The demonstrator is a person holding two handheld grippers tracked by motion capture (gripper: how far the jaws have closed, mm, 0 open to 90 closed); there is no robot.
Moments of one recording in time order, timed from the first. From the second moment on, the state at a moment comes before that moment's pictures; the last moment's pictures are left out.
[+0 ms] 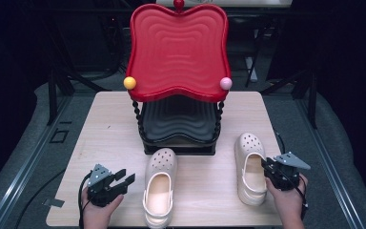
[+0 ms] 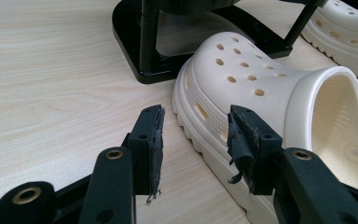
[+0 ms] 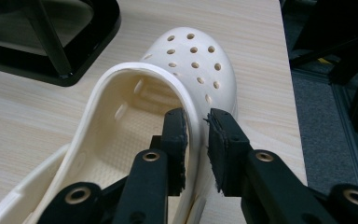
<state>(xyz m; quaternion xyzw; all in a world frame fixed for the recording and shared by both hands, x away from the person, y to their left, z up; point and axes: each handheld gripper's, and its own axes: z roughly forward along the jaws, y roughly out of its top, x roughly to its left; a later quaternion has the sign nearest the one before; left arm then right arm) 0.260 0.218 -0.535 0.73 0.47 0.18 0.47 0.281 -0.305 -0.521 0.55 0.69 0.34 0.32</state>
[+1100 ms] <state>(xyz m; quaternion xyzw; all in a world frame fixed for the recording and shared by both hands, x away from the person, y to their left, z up) 0.256 0.209 -0.536 0.73 0.47 0.17 0.47 0.227 -0.222 -0.501 0.48 0.75 0.36 0.26</state>
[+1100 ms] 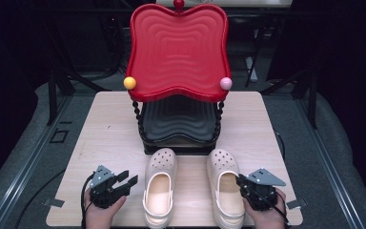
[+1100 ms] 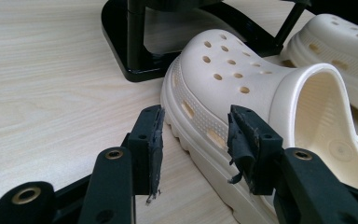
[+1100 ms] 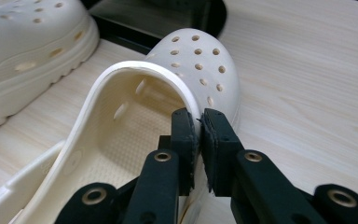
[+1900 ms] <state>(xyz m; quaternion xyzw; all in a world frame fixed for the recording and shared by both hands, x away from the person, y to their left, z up) 0.255 0.202 -0.540 0.74 0.46 0.16 0.46 0.248 -0.145 -0.517 0.45 0.77 0.39 0.21</state>
